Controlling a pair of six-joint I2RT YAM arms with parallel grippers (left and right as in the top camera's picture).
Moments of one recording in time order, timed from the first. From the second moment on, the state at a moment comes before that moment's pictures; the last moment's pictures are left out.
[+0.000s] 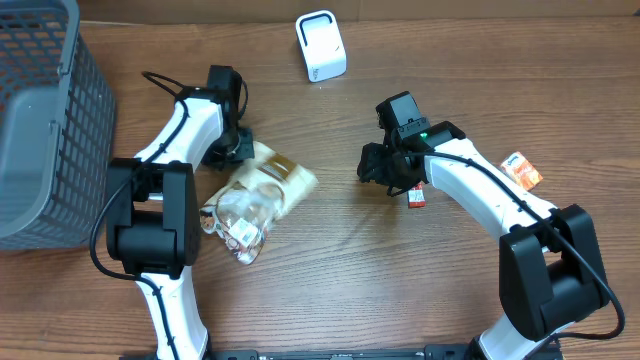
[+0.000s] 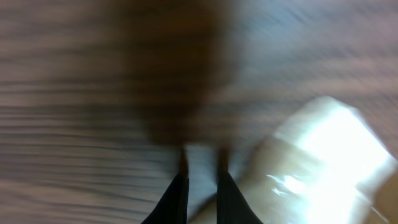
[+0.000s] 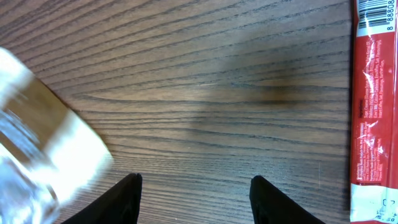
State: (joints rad) left arm -0.13 2.13 1.54 -0.91 -0.01 -0.23; right arm 0.40 1.81 1.24 -0.70 -0.17 0.54
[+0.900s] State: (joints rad) left arm -0.14 1.89 1.71 -1.38 0.10 -0.24; right arm 0.46 1.81 1.24 -0.69 -0.33 0.47
